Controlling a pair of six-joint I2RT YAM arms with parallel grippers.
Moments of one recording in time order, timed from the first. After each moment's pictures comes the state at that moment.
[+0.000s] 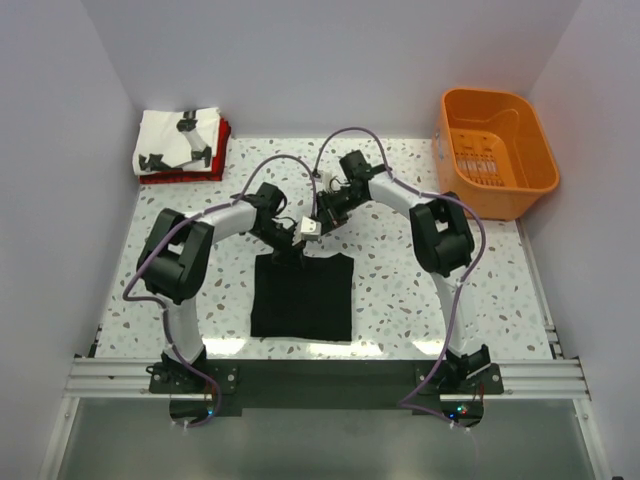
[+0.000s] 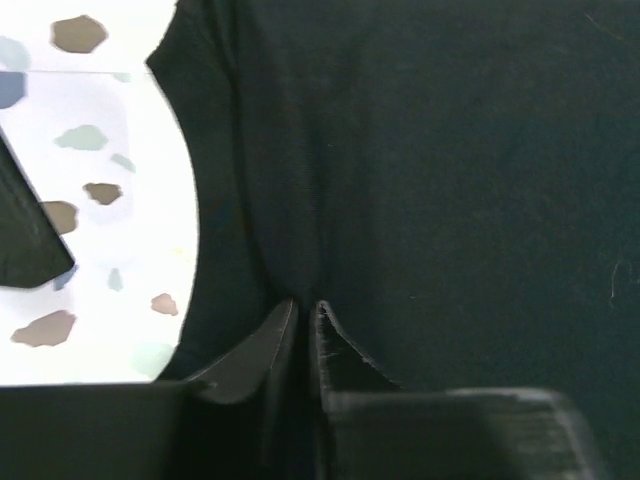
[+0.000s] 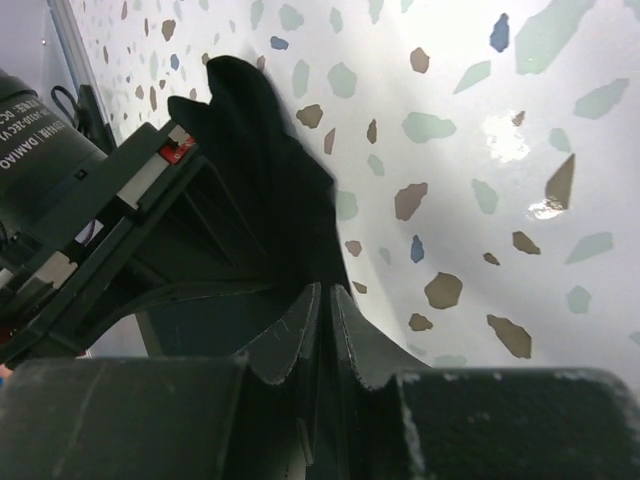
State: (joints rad) left arm -0.41 1.93 1.21 -0.66 0.85 1.03; right arm 0.46 2.30 1.81 -0.68 -0.91 -0.04
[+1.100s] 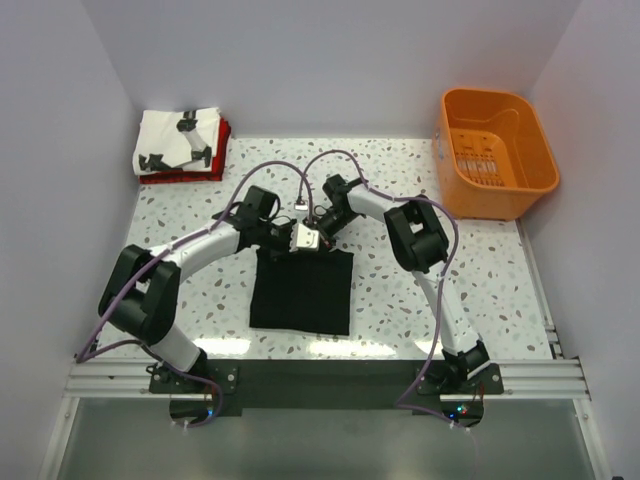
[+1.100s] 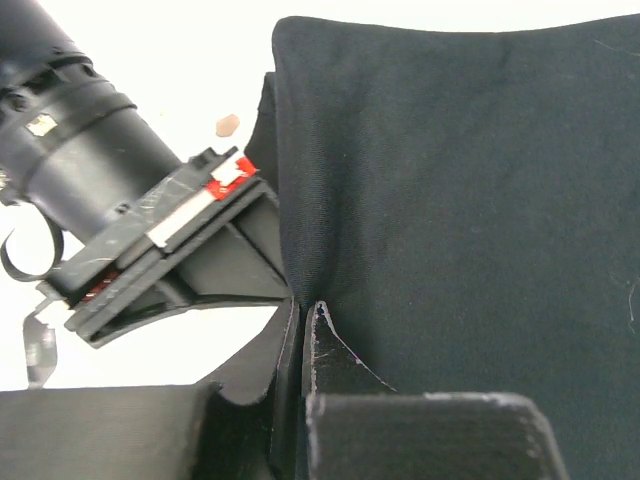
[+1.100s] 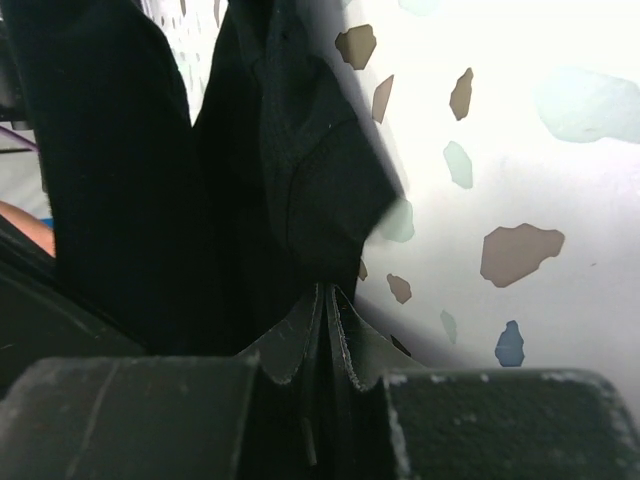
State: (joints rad) left arm -0.46 1.60 0.98 -0.35 0.72 1.05; right arm 0.54 2.52 1.93 -0.91 -1.08 -0.20
